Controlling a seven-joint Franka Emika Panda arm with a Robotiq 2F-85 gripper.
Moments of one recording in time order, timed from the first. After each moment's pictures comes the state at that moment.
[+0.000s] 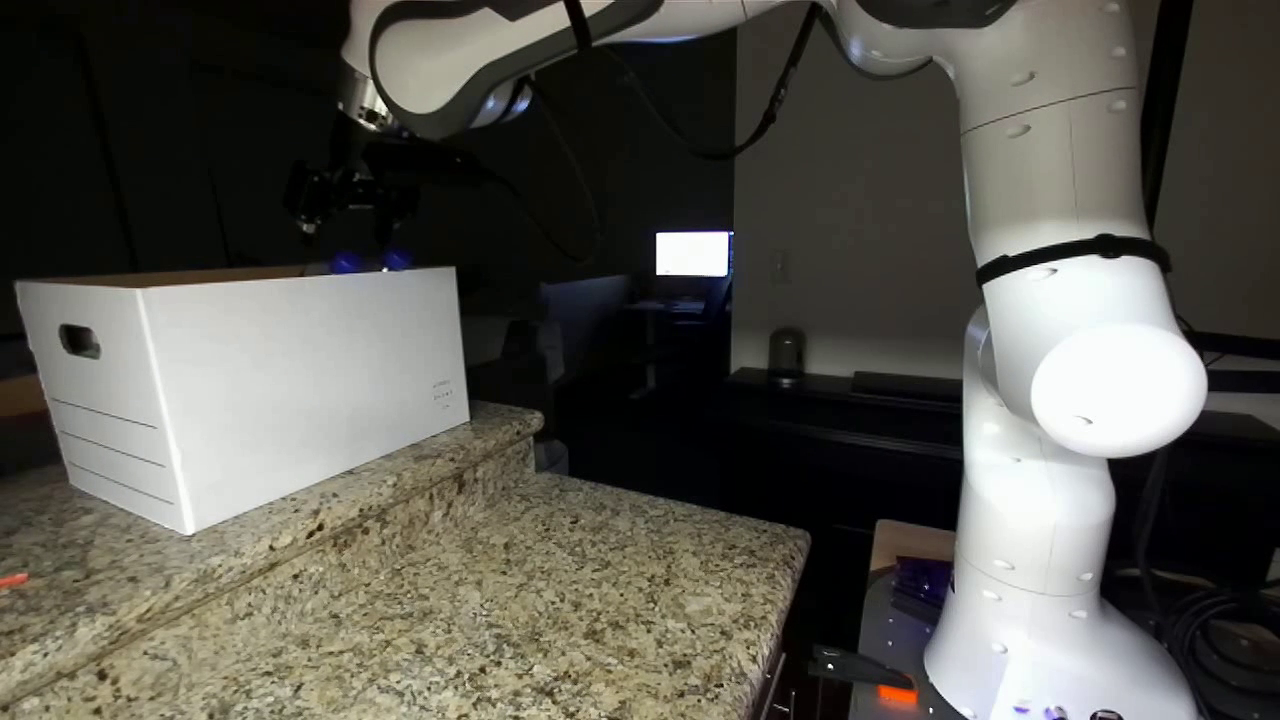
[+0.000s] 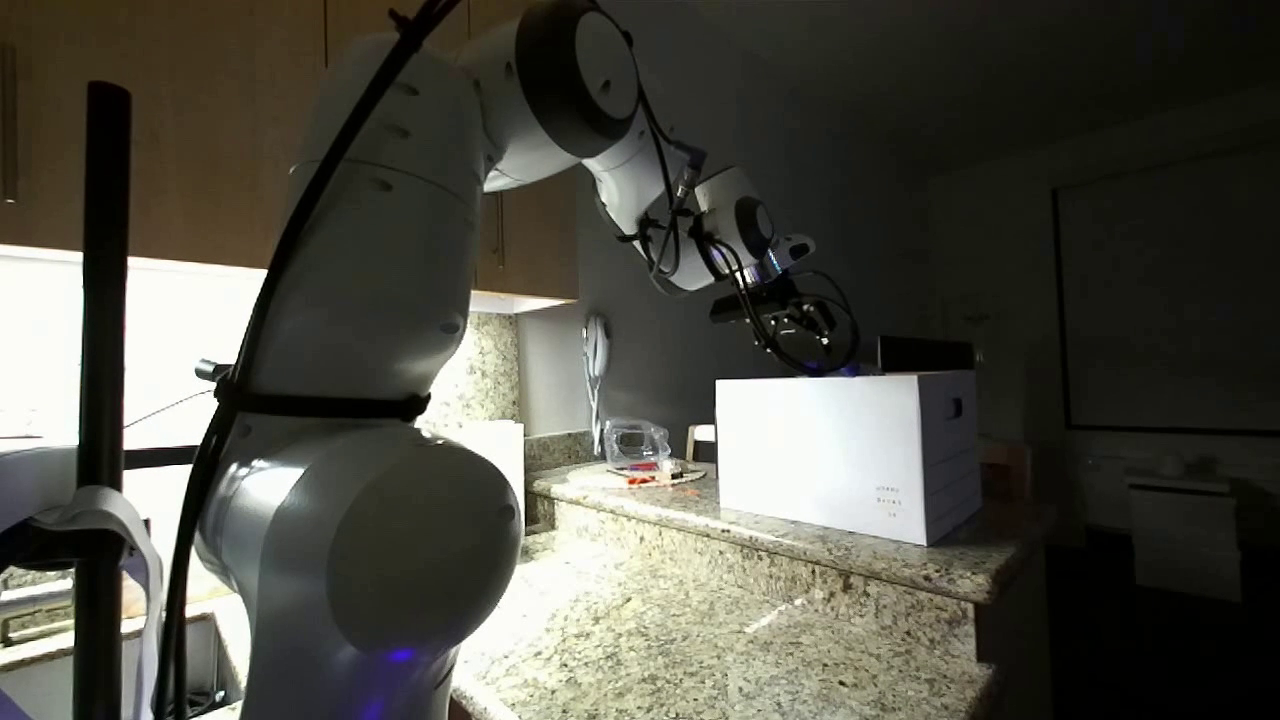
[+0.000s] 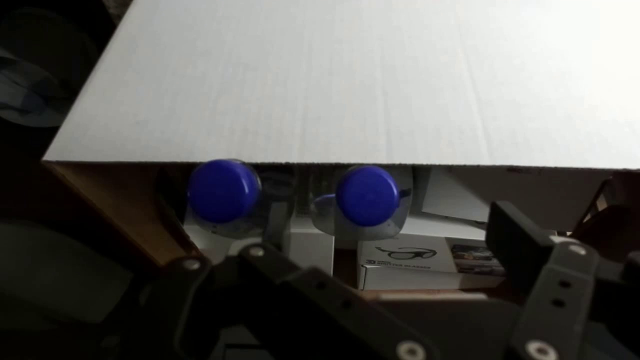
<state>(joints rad) 0.11 0.17 0.06 -1.67 -0.29 2.45 0.39</state>
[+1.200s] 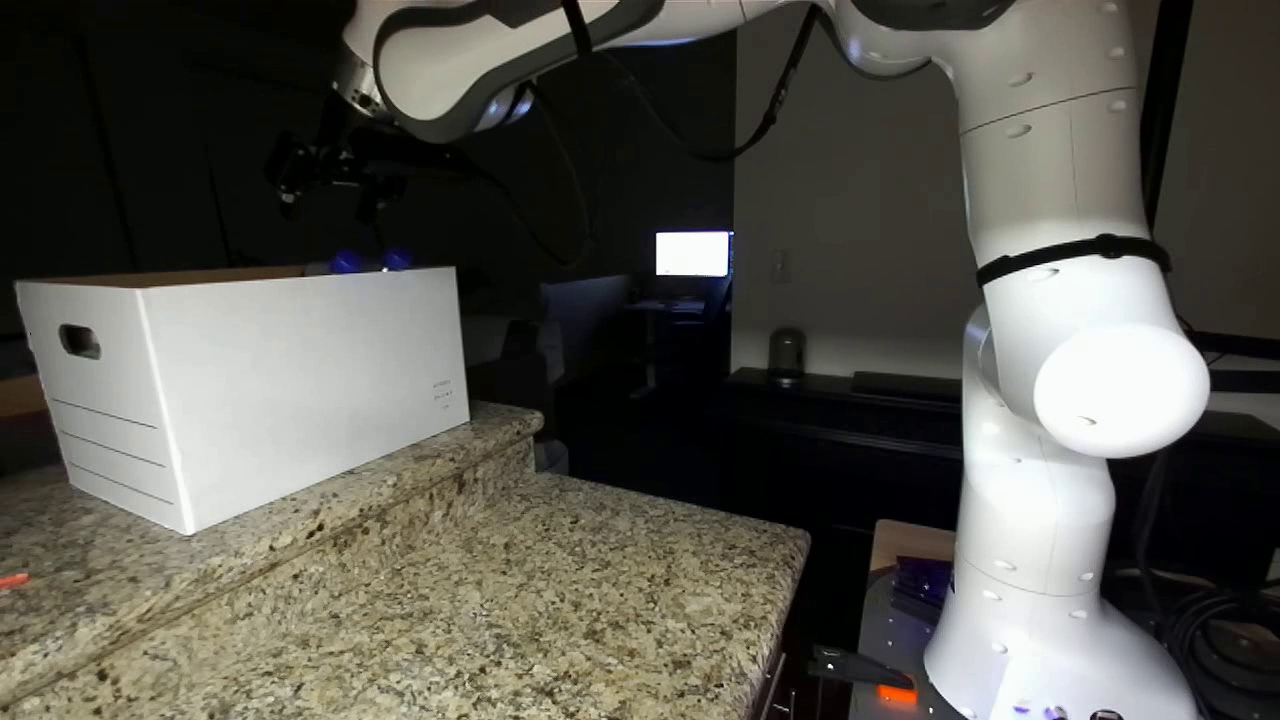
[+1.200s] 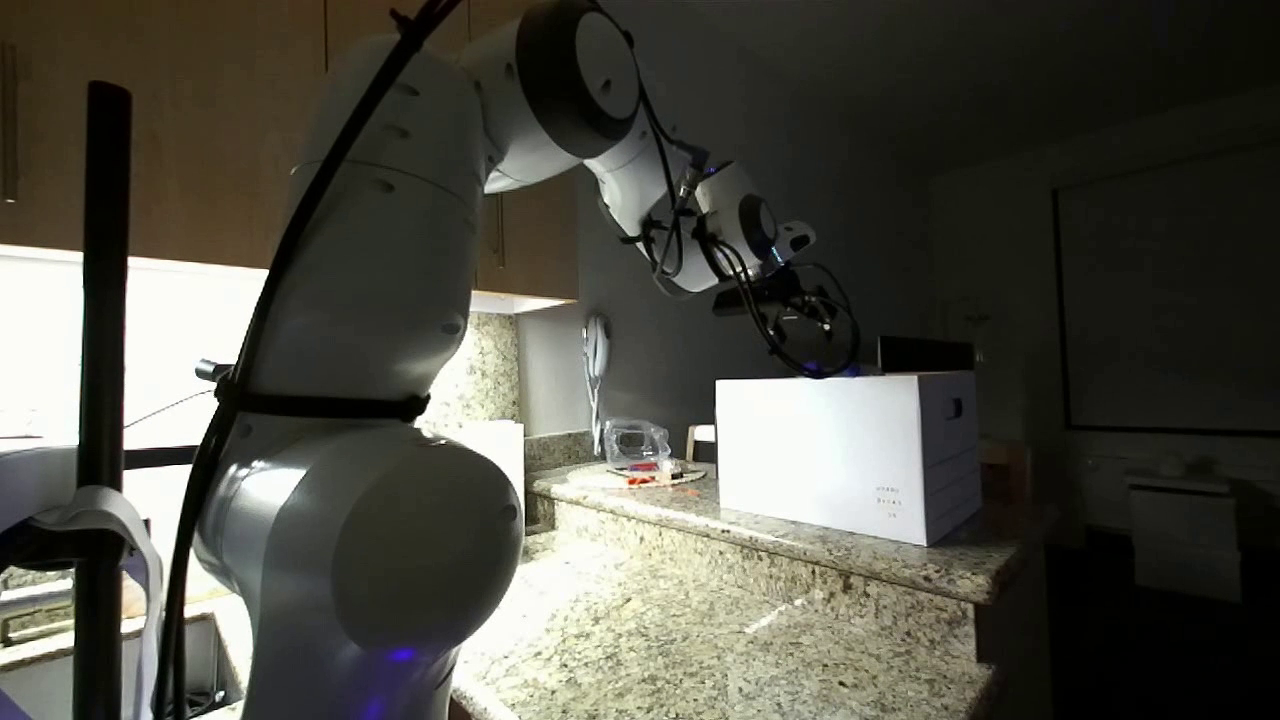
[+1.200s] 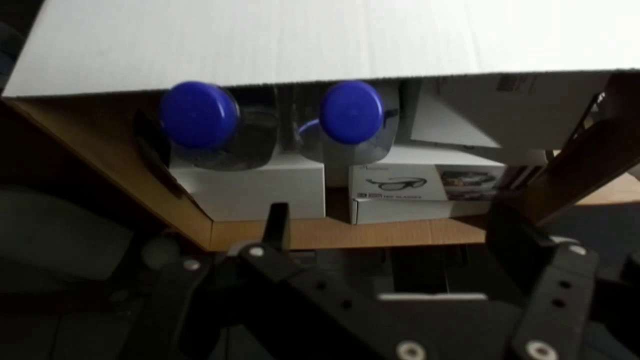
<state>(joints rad) 0.12 0.17 0.03 -1.67 -0.30 2.61 0.45</state>
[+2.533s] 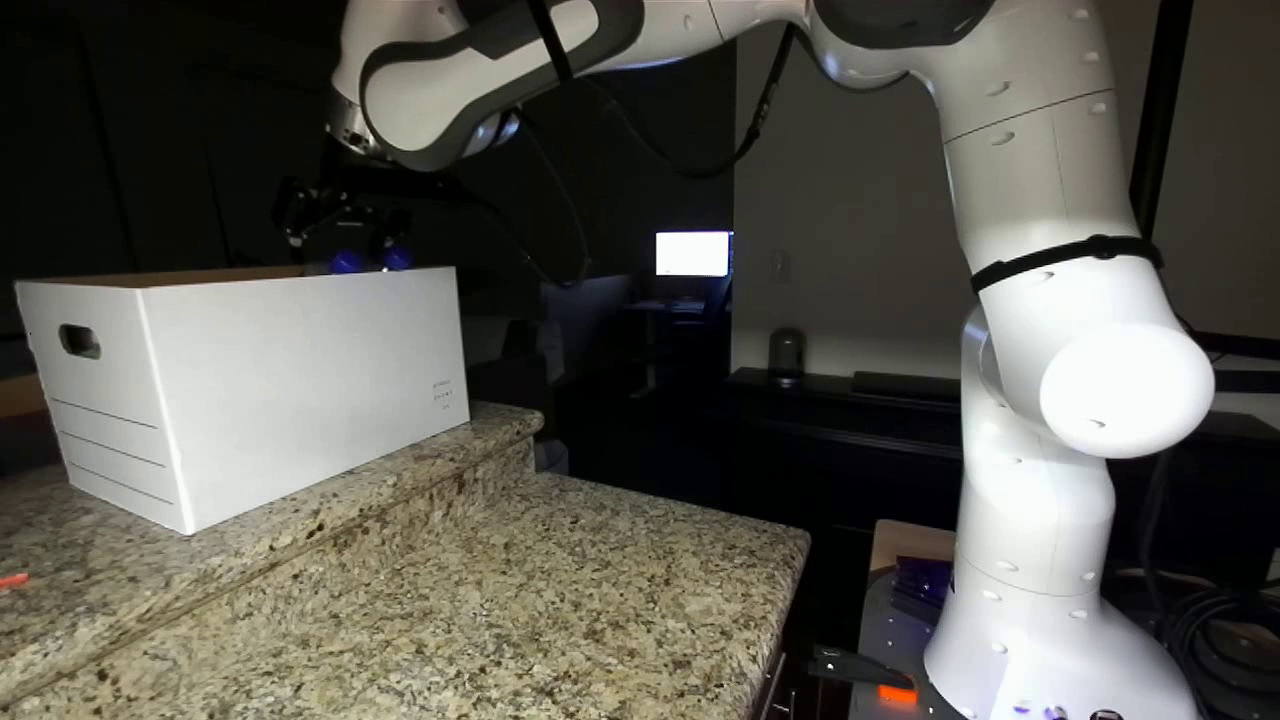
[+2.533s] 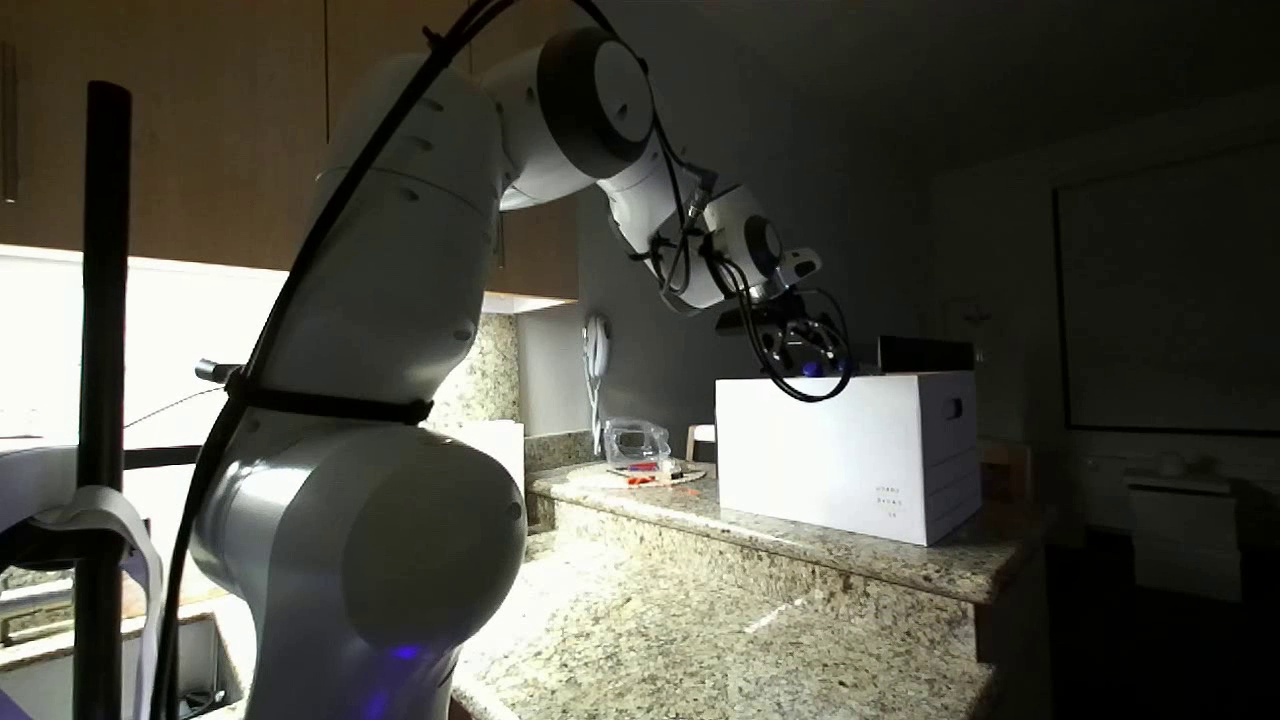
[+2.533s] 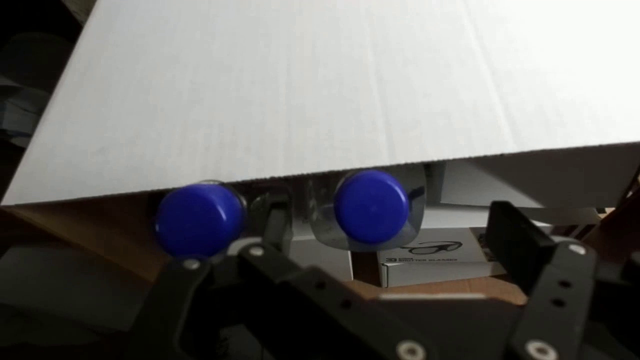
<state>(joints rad) 0.15 0.24 0.00 -1.63 -0.31 2.51 0.53</state>
